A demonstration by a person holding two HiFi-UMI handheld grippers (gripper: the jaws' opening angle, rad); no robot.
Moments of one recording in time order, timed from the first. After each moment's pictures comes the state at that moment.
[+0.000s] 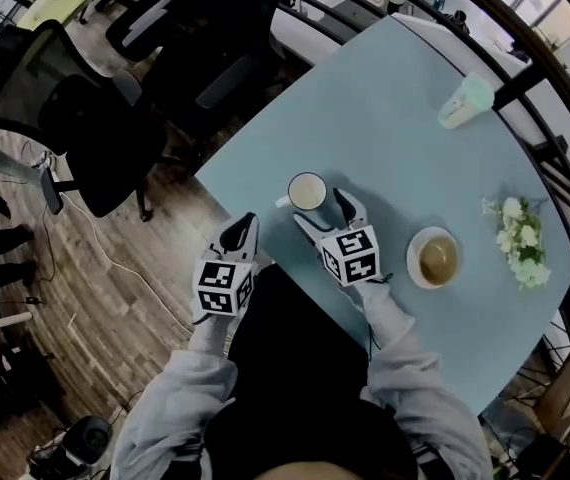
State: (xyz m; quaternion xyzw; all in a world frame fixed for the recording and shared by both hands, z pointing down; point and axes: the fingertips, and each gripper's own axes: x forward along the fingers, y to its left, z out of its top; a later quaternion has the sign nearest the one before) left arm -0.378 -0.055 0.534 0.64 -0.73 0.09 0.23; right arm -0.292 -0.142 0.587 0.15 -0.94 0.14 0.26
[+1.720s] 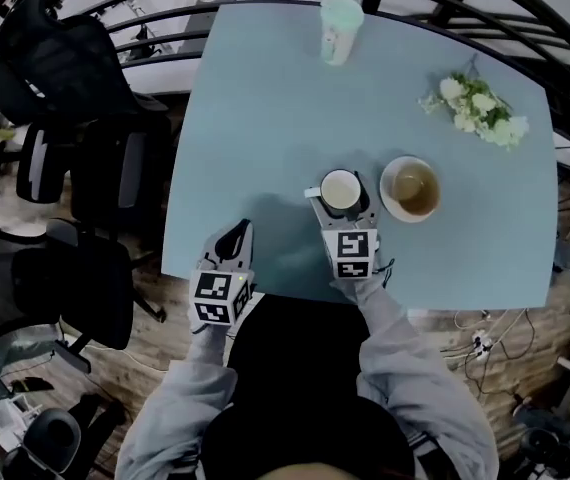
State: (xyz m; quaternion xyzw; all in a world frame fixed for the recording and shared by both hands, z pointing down) left arm -0.328 -0.162 0.554 0.83 -0.50 0.16 0.19; right arm -0.157 -0.227 0.589 0.57 -0.80 0.09 0.18
